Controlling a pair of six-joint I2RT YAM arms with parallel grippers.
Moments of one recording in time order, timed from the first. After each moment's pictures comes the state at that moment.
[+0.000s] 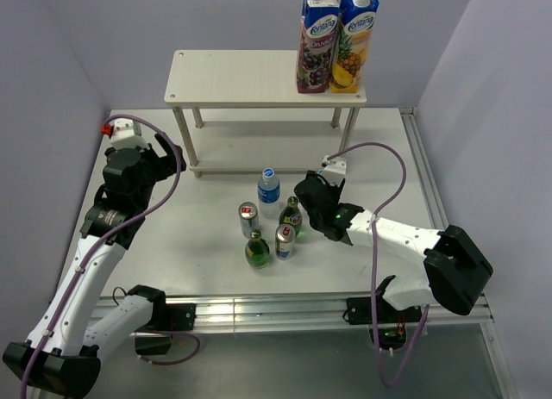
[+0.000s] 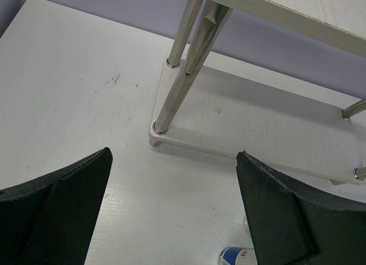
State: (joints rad) left arm -0.28 0.88 0.99 -0.33 -0.30 -0.38; right arm 0.79 1.33 0.73 -0.07 0.83 0.65
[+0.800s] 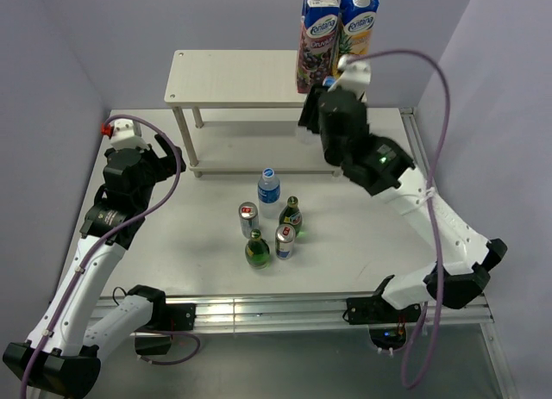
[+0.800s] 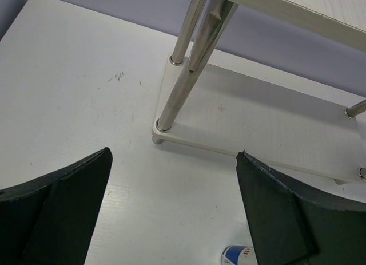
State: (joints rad) left arm -0.28 0.88 0.99 -0.34 -0.31 -0.38; right arm 0.78 1.36 1.62 -0.57 0.78 0.40
